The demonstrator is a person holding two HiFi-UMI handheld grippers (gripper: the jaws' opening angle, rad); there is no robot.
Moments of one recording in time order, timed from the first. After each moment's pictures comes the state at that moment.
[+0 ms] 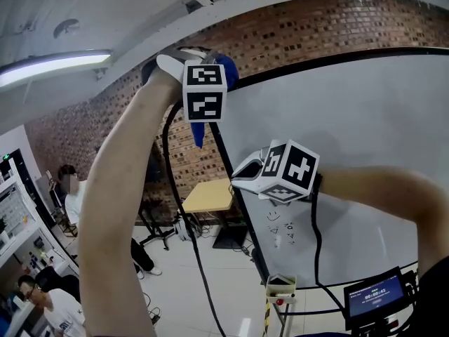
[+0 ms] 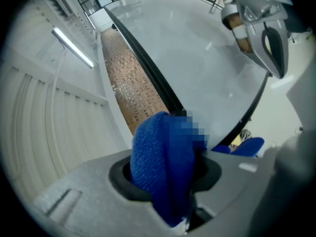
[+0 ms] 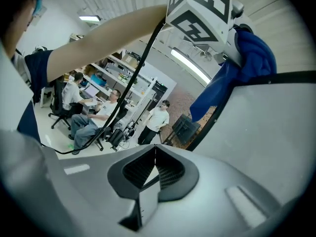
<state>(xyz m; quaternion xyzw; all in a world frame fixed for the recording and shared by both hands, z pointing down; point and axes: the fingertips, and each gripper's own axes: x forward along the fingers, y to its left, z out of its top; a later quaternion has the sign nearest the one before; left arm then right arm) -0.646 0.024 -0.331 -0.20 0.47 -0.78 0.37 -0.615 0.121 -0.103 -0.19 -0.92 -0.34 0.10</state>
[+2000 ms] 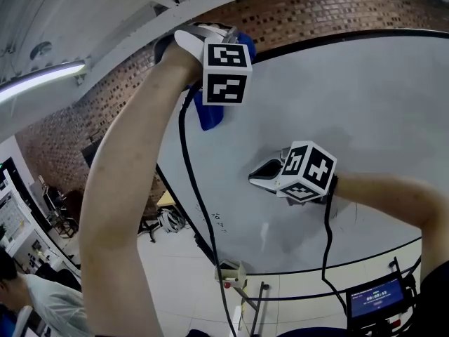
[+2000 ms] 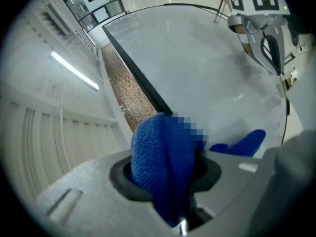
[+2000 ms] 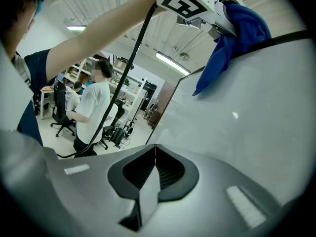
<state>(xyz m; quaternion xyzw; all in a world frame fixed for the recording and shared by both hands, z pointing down) -0.385 -0.057 -0.308 -0.21 0.42 -0.76 0.45 -0.398 0.046 -0.040 -0.13 -0.95 -0.26 0.11</state>
